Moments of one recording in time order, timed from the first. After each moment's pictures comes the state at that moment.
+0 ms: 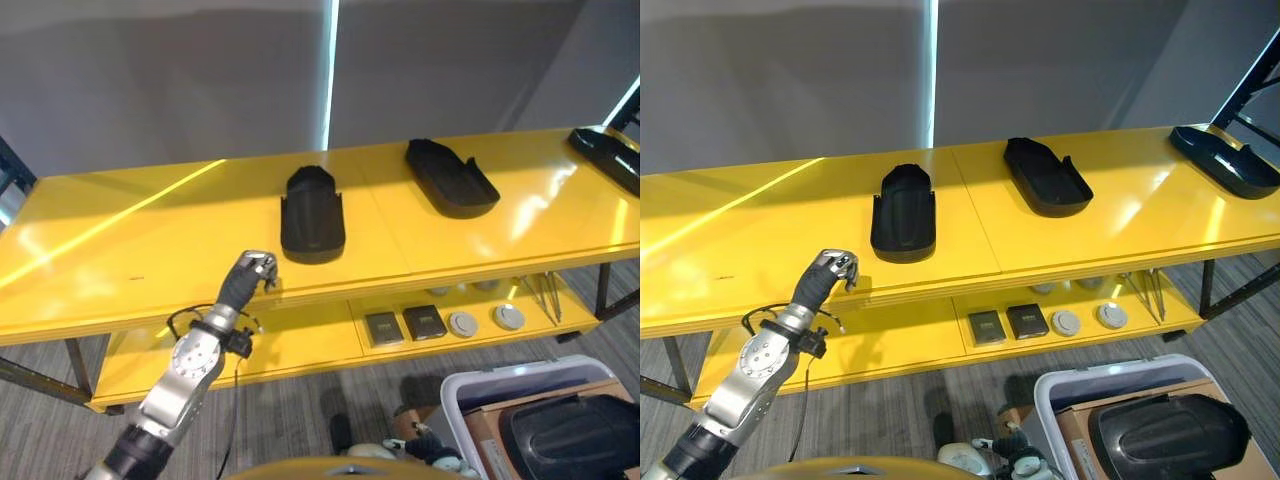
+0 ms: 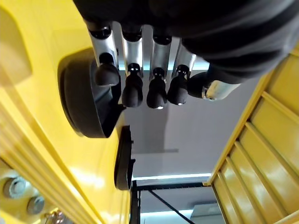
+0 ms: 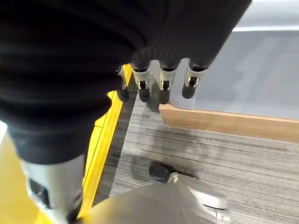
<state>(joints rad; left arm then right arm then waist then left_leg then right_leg) -0.07 0.38 -0.40 -0.09 -0.34 -0.13 0.04 -0.02 -0.22 0.31 1.18 -0.03 -0.06 -0.14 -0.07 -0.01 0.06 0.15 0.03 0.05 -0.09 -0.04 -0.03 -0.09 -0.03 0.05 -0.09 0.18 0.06</state>
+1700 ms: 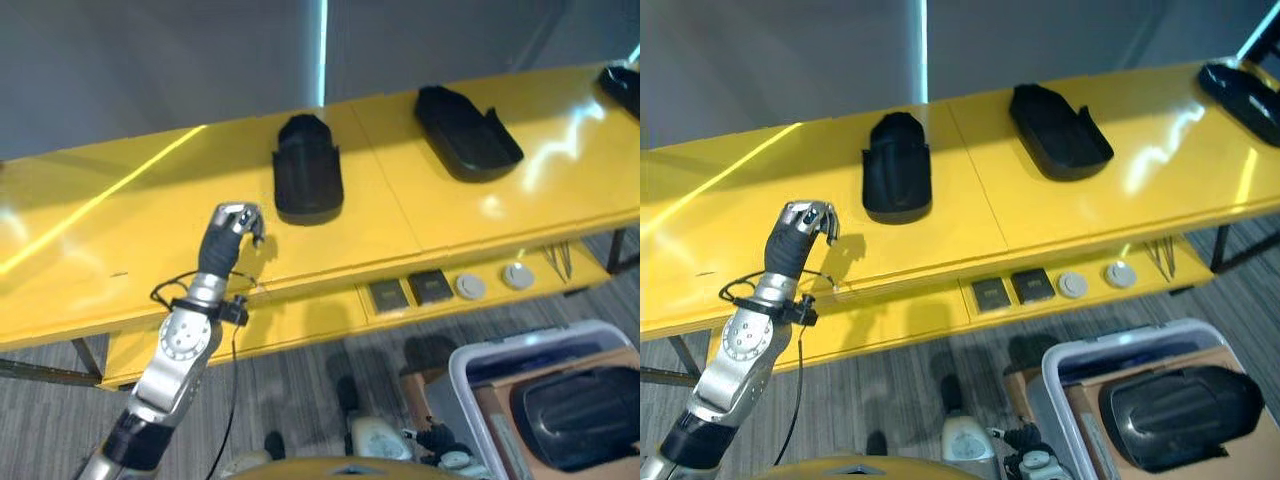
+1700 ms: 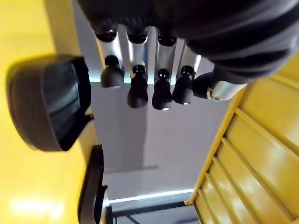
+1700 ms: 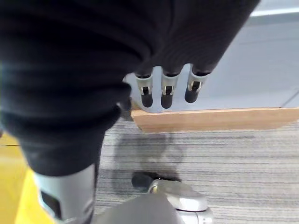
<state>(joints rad) -0.02 0.38 -0.27 -0.30 -0.29 -0.19 0.15 -0.02 -0.24 0.26 1.19 0.05 -0.06 -0.19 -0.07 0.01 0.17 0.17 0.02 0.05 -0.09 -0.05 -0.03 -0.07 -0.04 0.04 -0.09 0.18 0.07</state>
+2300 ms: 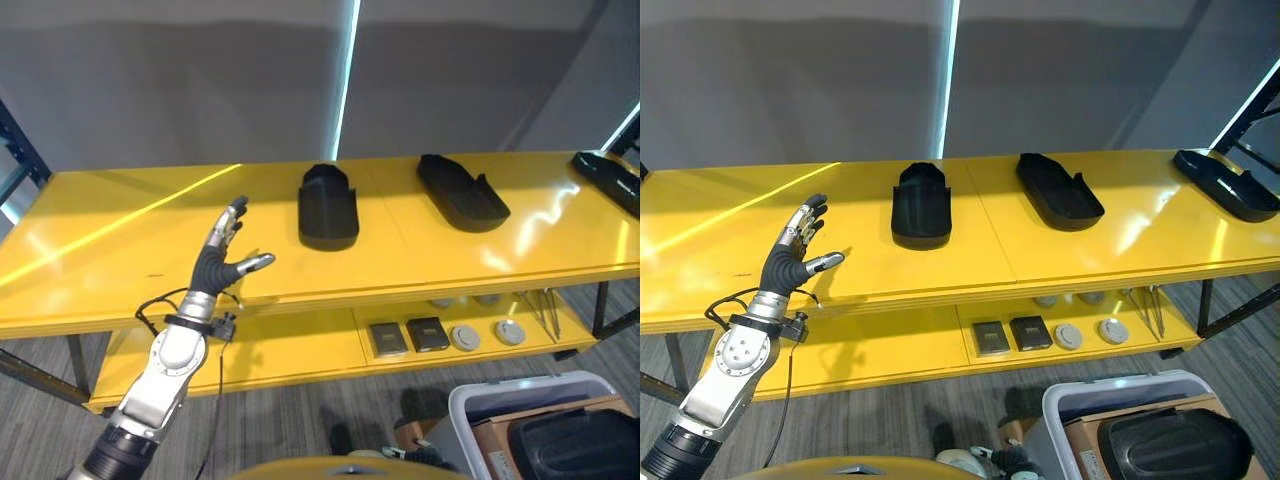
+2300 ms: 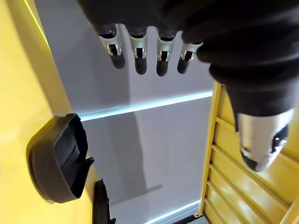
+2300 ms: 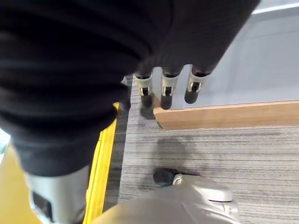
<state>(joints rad) 0.01 0.46 -0.28 -0.24 -0.16 -0.20 0.19 0.02 -0.18 0.25 1.23 0.08 -0.06 -0.19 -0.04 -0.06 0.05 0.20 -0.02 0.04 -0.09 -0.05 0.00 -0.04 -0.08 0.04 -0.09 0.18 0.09</state>
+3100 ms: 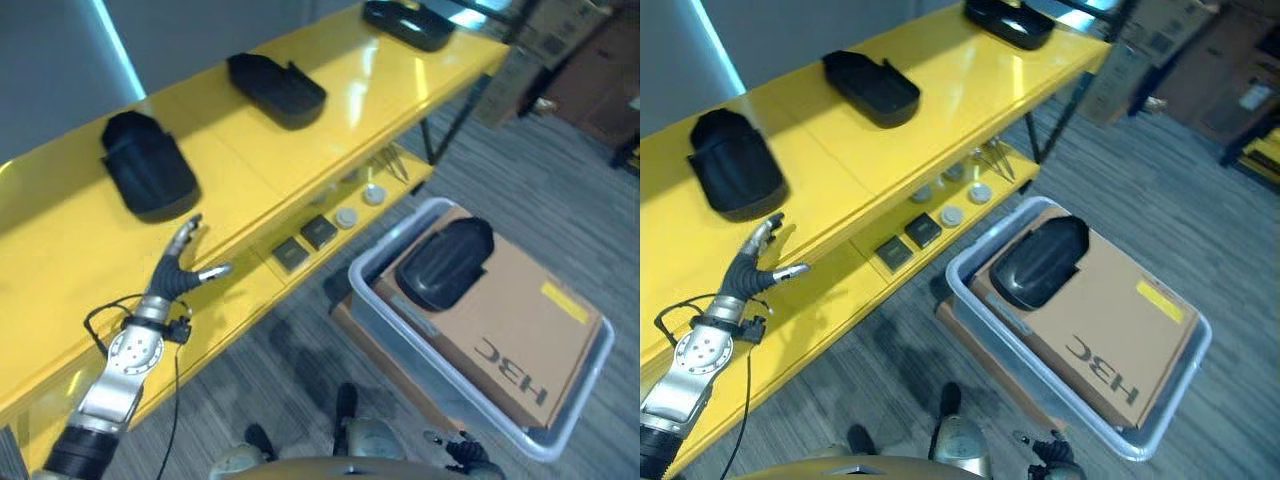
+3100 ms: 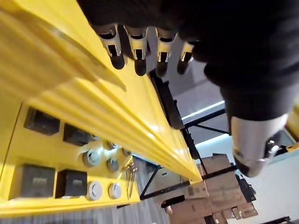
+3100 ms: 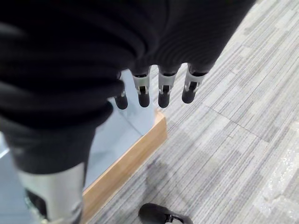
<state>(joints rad) 0.06 0.55 -0.13 0.02 -0.06 -0.19 0.11 0.05 -0.29 0.06 1.17 0.15 -0.08 -0.20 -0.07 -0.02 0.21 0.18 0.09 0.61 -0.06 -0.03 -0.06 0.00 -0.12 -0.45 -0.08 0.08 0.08</state>
